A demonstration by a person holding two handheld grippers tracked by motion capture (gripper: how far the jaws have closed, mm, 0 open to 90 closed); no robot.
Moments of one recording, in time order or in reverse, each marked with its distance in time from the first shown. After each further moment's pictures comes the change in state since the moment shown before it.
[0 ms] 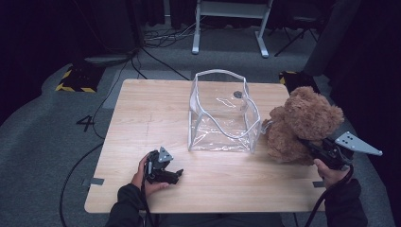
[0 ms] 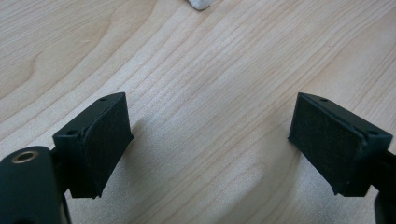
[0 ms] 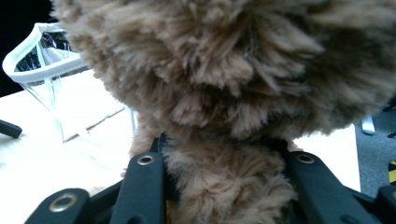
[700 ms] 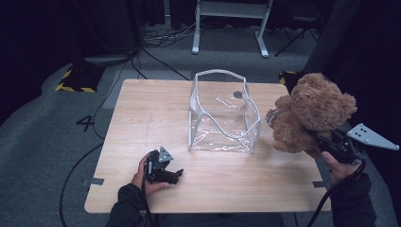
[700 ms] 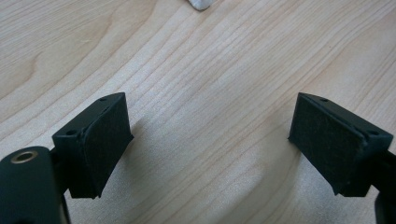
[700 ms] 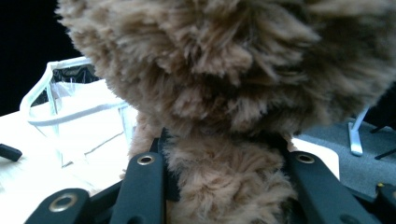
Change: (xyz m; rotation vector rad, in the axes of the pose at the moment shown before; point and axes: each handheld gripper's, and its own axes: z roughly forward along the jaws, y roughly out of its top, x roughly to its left) left arm 0.000 0.000 0.000 -0.001 0.000 -0.001; right arm 0.003 0.041 -0.011 -0.060 -0.017 -0.042
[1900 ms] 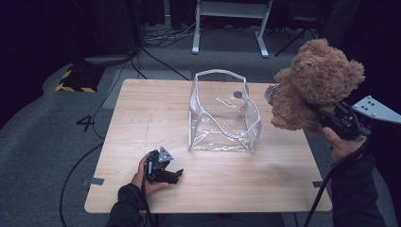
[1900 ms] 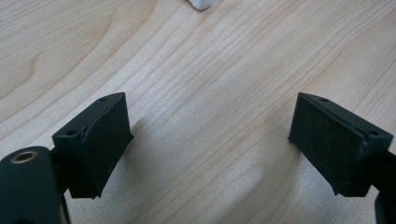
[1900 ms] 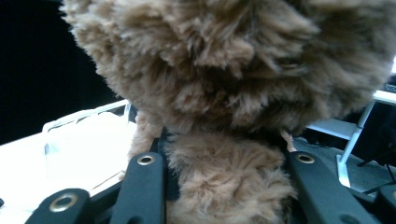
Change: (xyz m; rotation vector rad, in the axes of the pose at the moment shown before) left arm 0.000 0.000 0.000 0.000 -0.001 0.000; right arm 0.006 0.073 0.021 -0.076 -0.019 -0.064
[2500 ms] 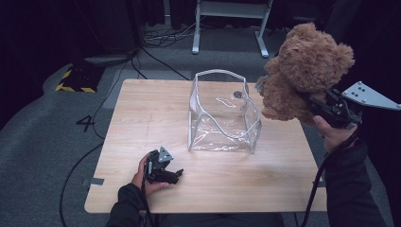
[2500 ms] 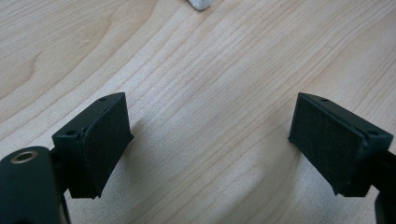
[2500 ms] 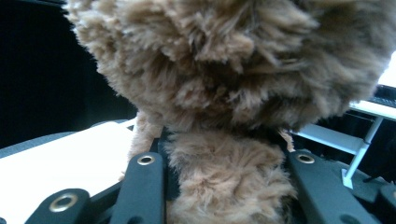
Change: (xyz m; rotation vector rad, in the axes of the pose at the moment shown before) left arm 0.000 0.000 0.000 -0.001 0.001 0.000; right arm 0.020 0.033 0.025 -0.021 0.025 -0.035
